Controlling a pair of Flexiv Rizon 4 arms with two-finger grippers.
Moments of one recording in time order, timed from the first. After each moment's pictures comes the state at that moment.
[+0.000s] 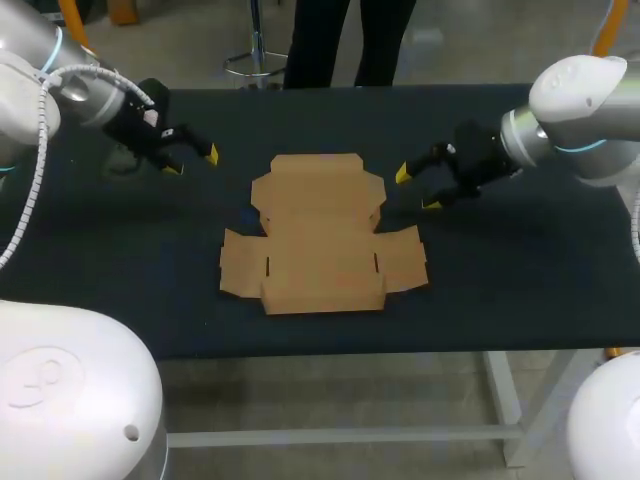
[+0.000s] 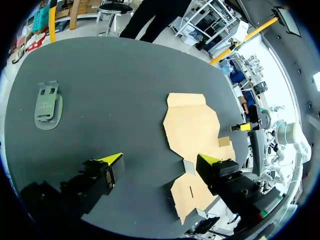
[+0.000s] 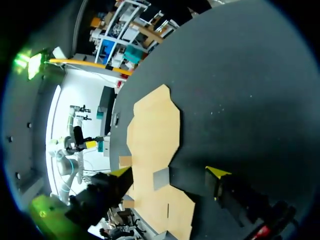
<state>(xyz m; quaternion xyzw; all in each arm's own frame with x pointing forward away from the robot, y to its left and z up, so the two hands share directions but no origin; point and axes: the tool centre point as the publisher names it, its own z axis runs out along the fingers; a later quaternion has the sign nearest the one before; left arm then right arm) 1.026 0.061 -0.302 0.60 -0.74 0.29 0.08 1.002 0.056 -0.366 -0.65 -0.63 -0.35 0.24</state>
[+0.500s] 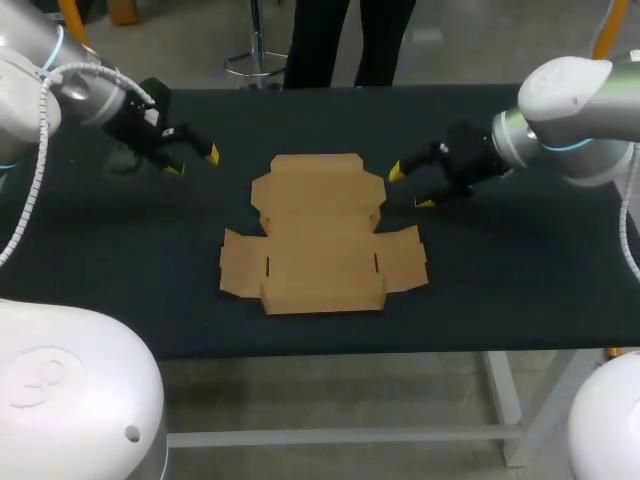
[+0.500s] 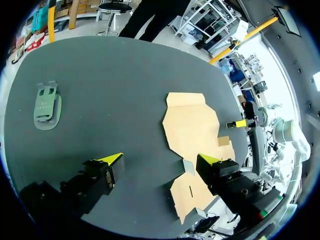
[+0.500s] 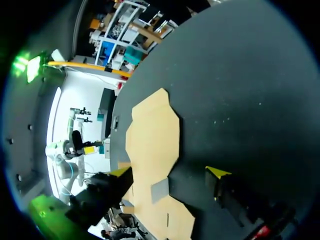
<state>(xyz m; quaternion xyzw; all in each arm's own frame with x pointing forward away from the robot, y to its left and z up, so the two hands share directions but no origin) 1.025 0.060 -0.303 0.60 -0.74 0.29 0.09 1.018 0.066 -0.377 -0.65 -0.63 -0.35 0.25</state>
